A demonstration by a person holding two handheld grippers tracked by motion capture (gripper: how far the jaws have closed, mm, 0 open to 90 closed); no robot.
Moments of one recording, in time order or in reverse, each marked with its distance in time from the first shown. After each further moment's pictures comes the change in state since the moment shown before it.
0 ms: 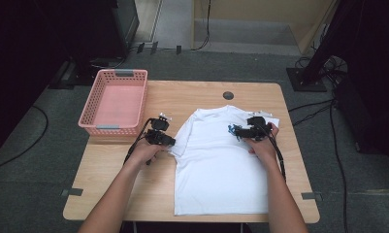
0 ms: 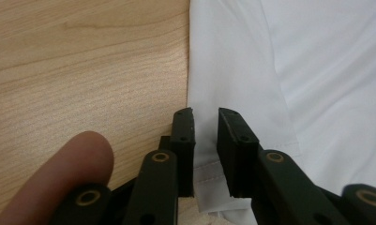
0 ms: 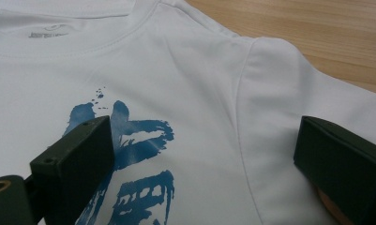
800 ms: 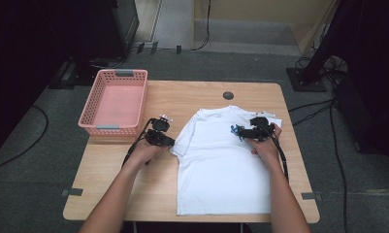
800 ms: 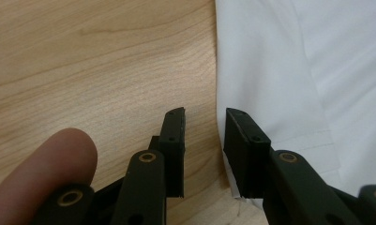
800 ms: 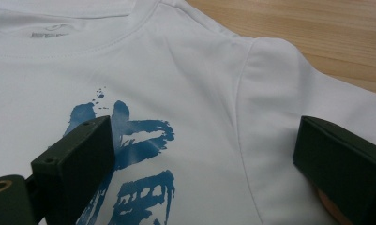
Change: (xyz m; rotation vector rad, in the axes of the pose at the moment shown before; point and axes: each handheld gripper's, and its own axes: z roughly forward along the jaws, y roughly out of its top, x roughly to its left) left arm -0.005 -0.001 0.002 0.008 0.088 0.084; right arm -0.009 -0.003 -0.003 -0.002 -0.004 0.003
